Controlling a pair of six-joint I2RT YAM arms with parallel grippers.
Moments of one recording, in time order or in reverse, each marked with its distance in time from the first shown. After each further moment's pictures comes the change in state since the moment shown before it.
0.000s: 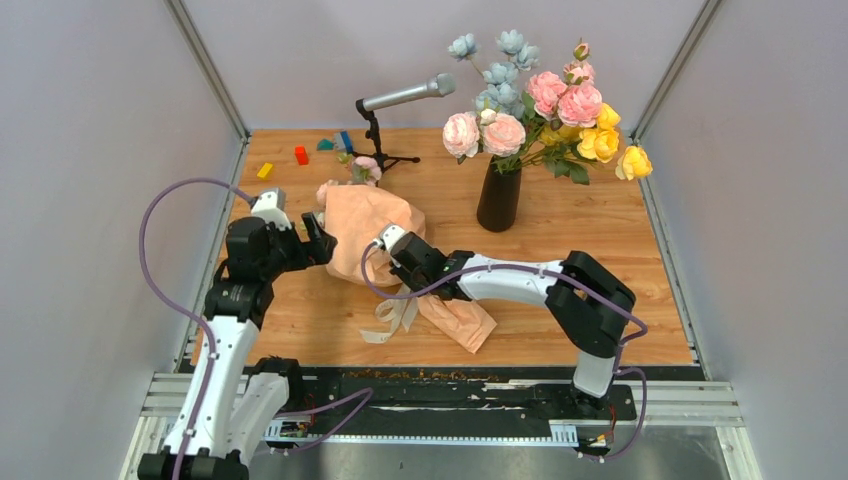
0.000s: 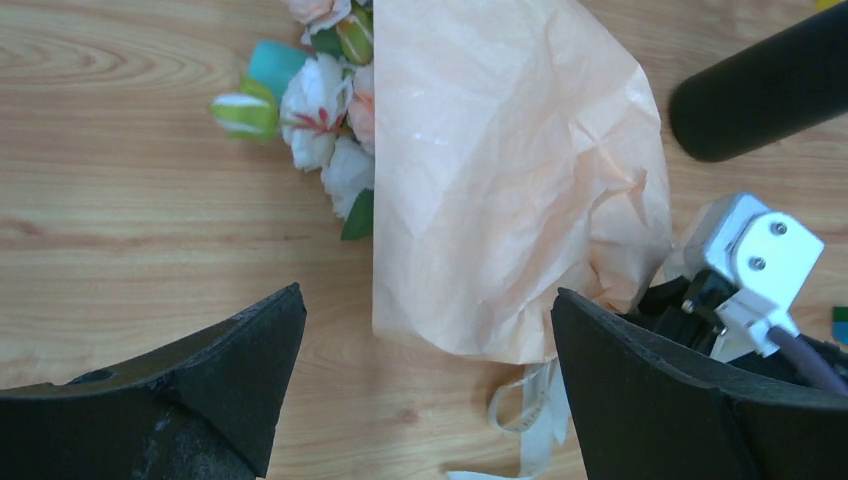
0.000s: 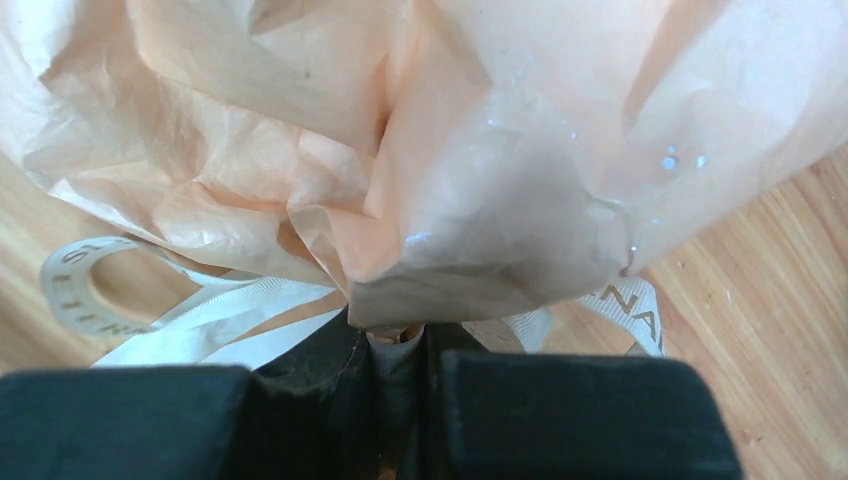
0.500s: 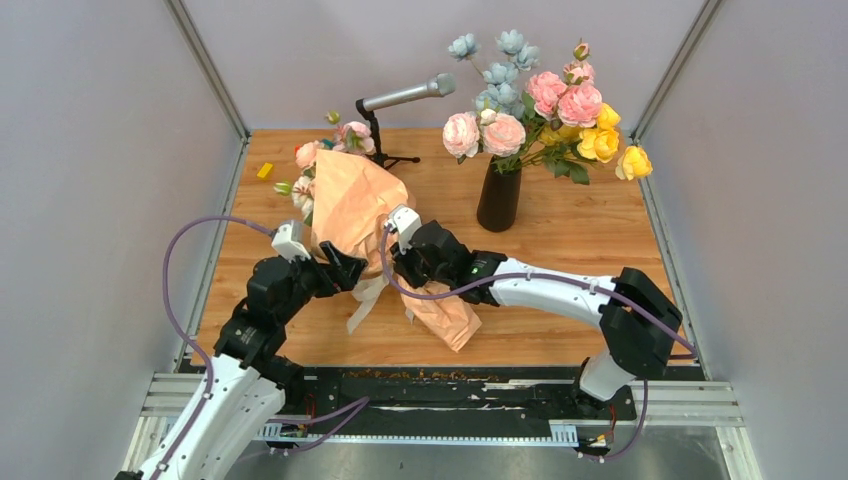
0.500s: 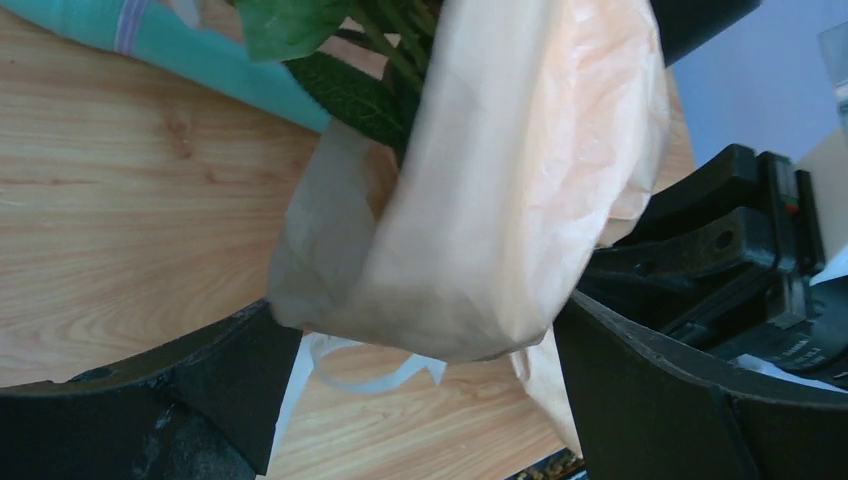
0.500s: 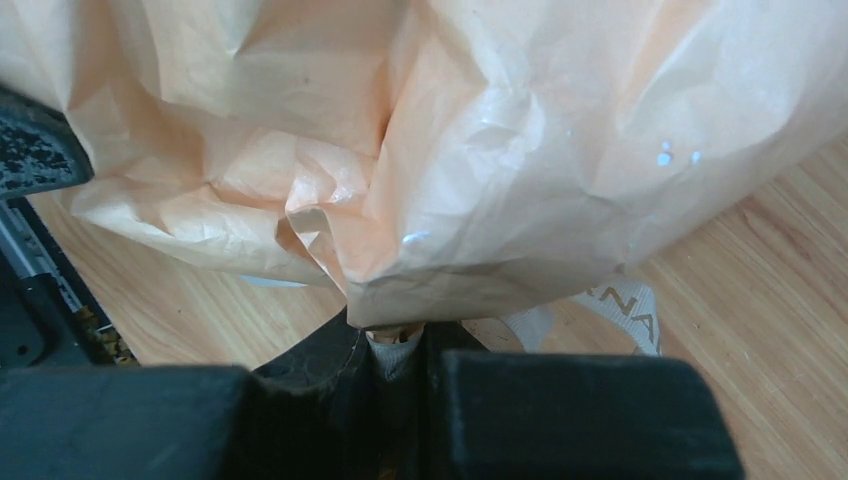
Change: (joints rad) left arm -0.306 -0.294 -0.271 0.135 -0.094 -0.334; right arm 0.000 -0.260 -0.120 0.187 -0.143 0.105
